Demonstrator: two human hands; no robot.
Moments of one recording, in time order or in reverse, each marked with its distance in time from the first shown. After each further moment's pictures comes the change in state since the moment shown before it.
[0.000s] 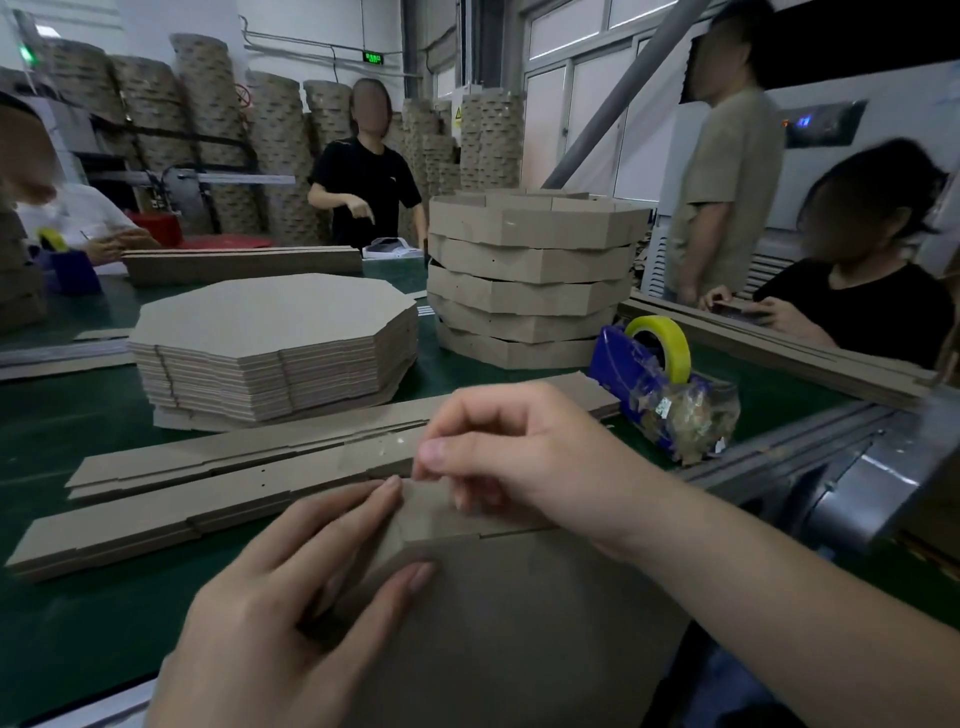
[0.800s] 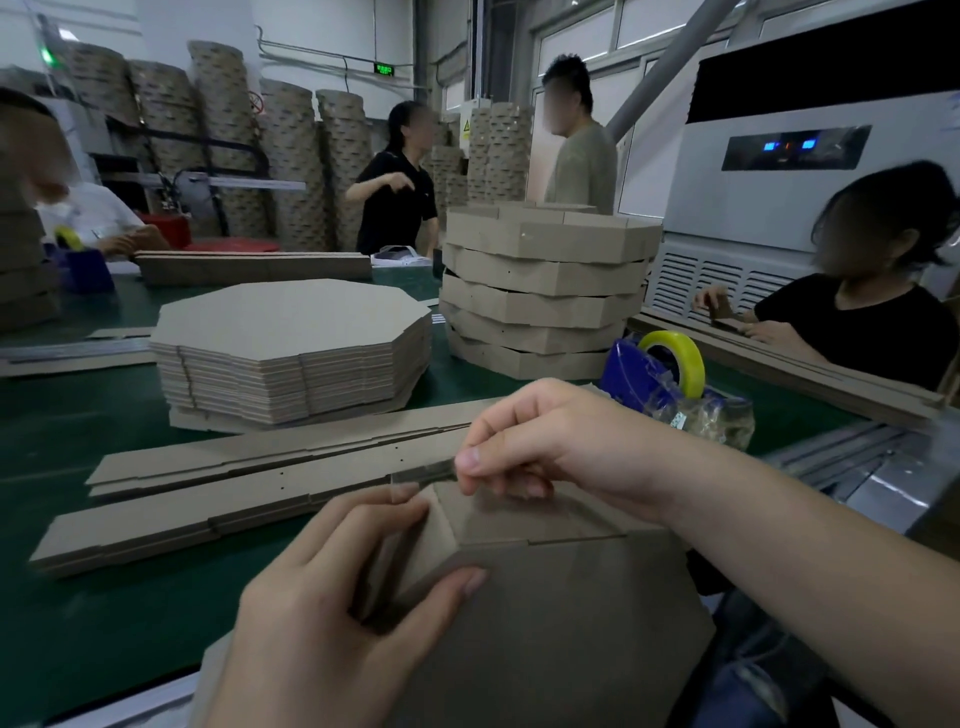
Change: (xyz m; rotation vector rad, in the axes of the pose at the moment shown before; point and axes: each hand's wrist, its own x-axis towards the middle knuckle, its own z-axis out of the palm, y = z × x) left_hand 0.007 0.011 0.009 -0.040 0.192 0.014; right_hand 0.018 -0.011 -0.009 -0.058 -0.157 0.225
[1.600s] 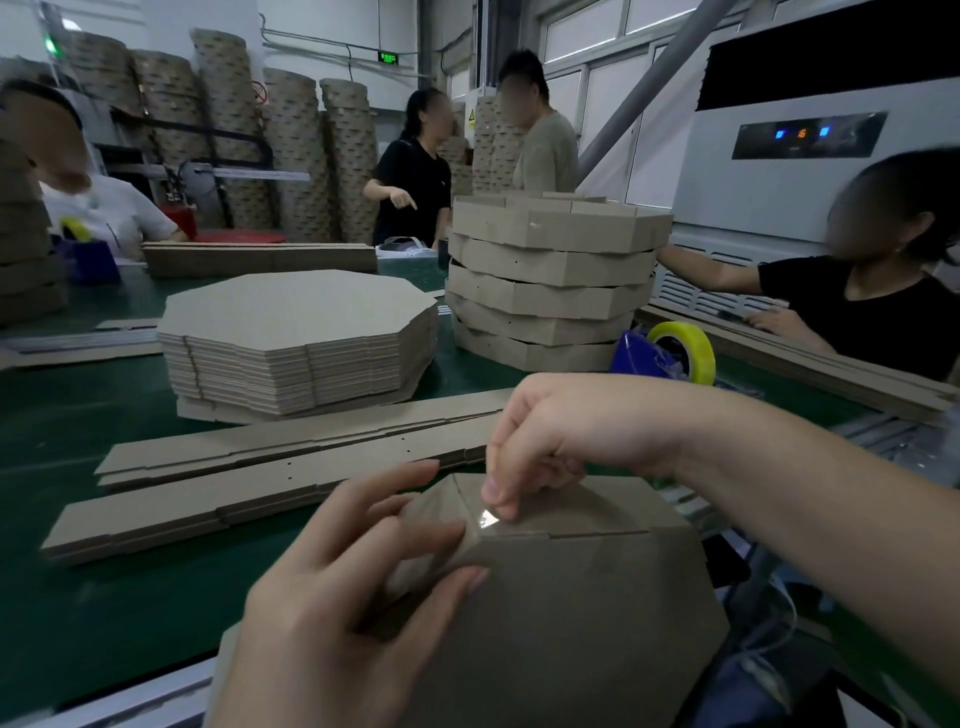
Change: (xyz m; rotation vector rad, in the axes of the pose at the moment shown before) left_hand 0.001 0.001 -0.003 -0.024 0.024 0.080; right_hand 0.007 -0.014 -0.011 -0.338 -0.209 0.215
